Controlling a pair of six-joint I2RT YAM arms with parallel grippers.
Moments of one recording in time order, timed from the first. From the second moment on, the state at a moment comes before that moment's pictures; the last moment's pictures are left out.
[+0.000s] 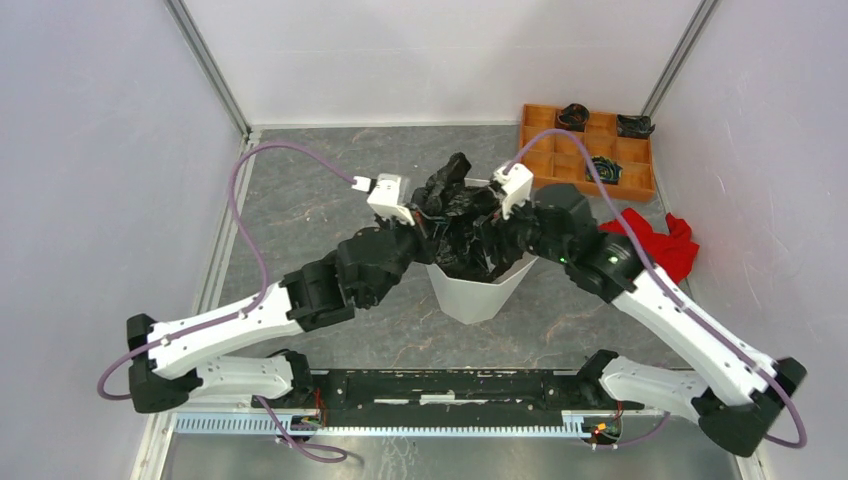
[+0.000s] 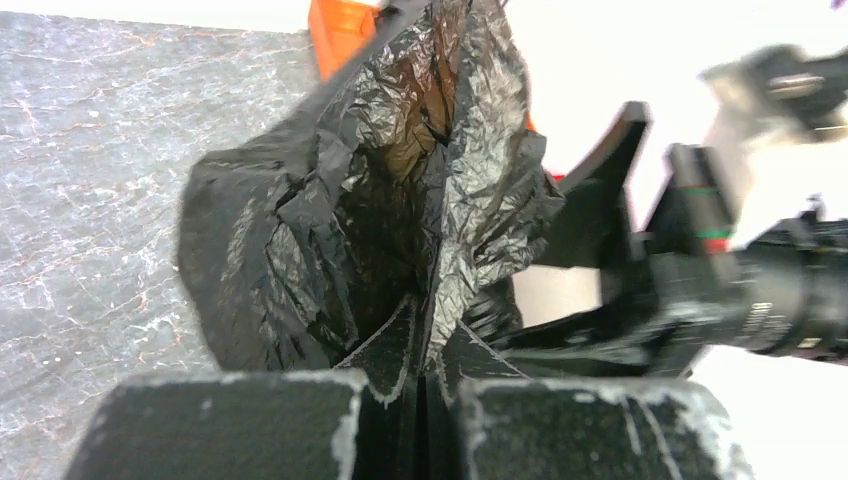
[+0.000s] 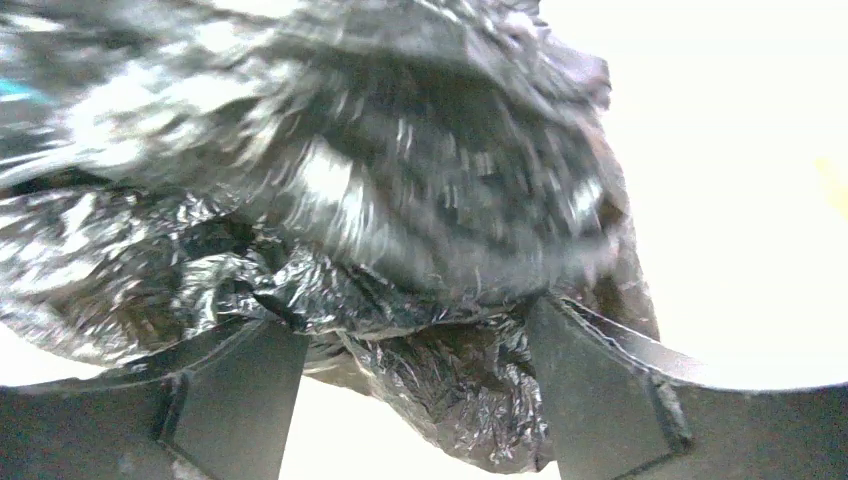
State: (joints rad) left arm -1.19 1.11 1.10 -0.14 -0.64 -0.53; right arm 0.74 1.07 1.10 -0.54 -0.08 0.09
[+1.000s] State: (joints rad) left arm -1.17 0.99 1.01 -0.03 -0.48 -0.63; right arm 0.74 0.98 1.13 -0.29 -0.03 0.04
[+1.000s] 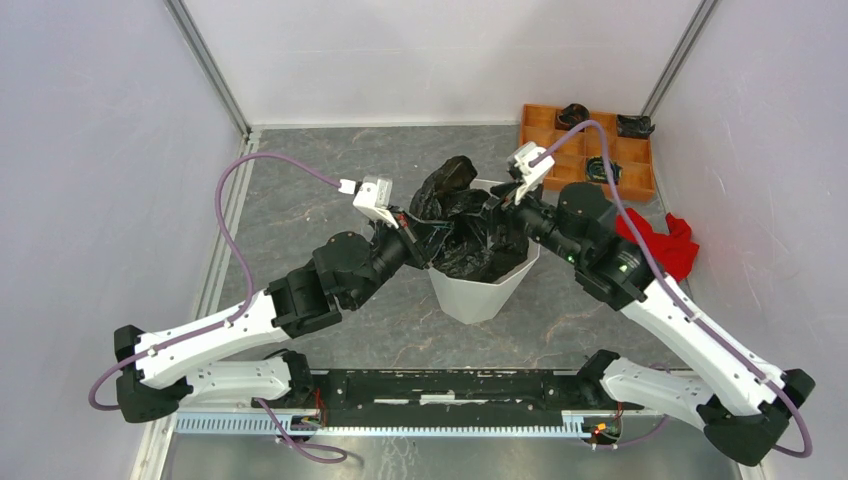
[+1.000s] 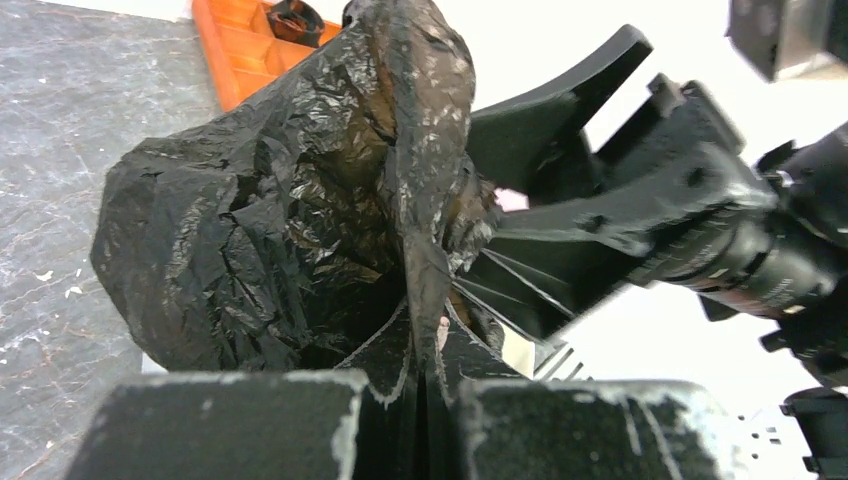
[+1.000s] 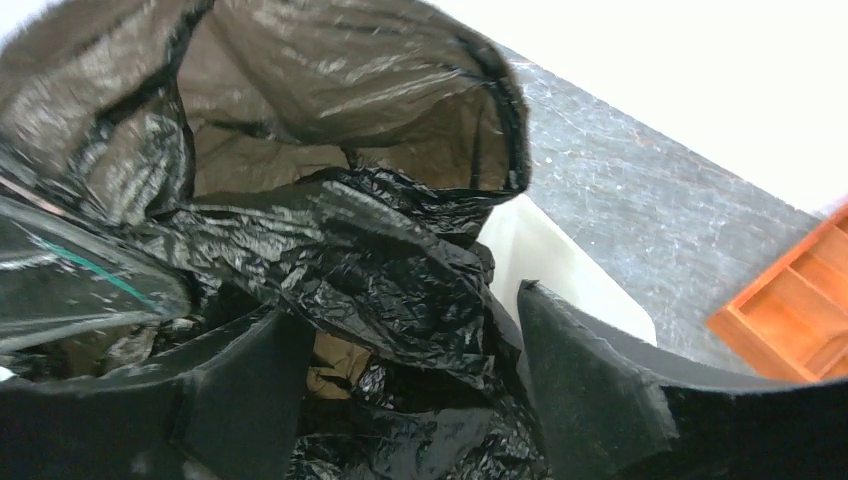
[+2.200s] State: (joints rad) left arm -0.92 1.14 1.47 -0.51 -0.46 -0.41; right arm 0.74 0.85 1.41 -0.80 0.21 0.10
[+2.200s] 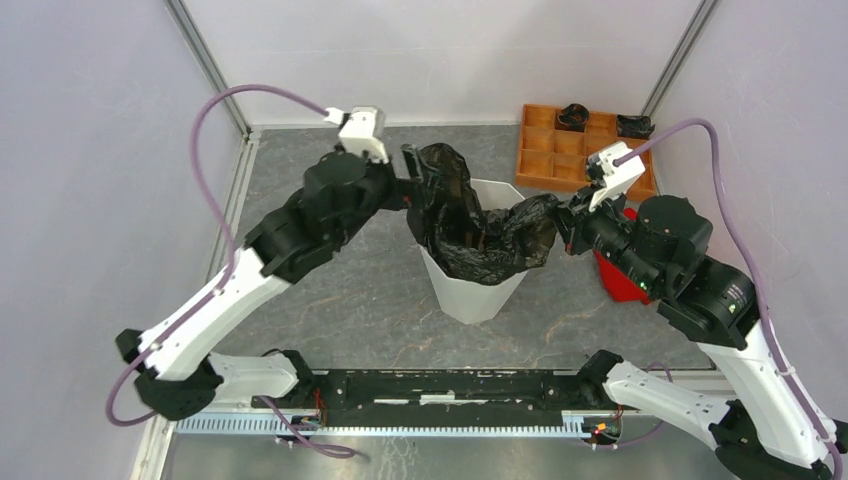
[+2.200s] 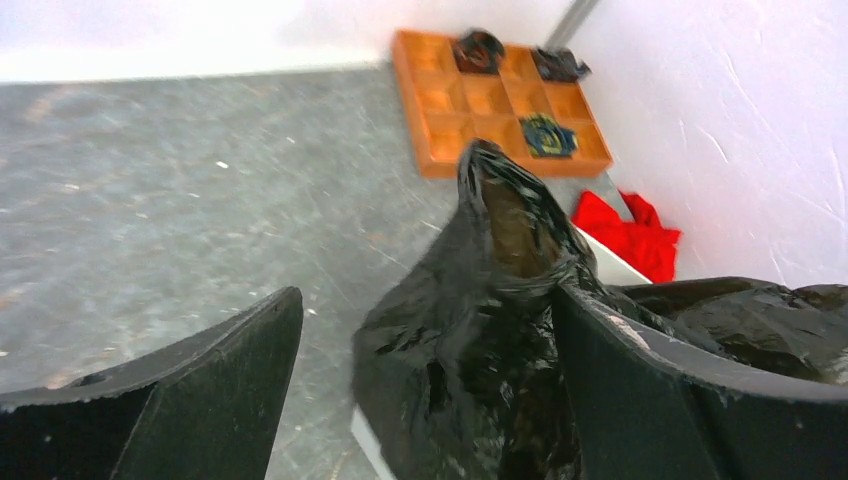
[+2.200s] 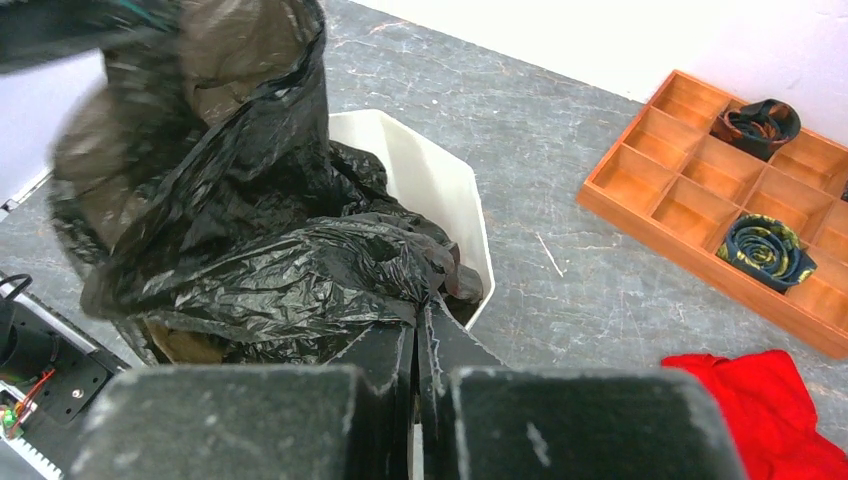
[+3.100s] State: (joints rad) left arm -0.95 1.27 1.10 -0.17 -0.07 -0.69; right arm 0.74 0.86 1.32 -0.70 0.20 0.10
